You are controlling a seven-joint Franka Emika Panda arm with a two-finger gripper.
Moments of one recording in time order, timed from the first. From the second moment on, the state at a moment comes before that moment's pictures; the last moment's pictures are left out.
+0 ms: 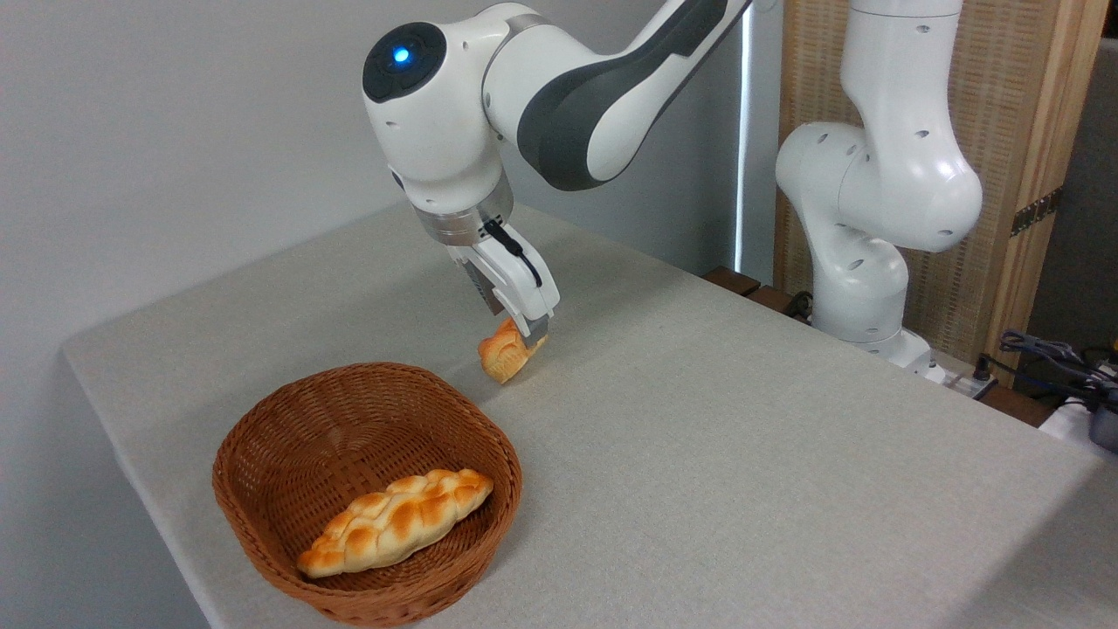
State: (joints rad) arm -0.11 -0.11 -0.06 -2.12 -0.36 1.72 0.79
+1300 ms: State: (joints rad) arm -0.09 -0.09 0.00 -1.71 -0.12 1.75 0.65
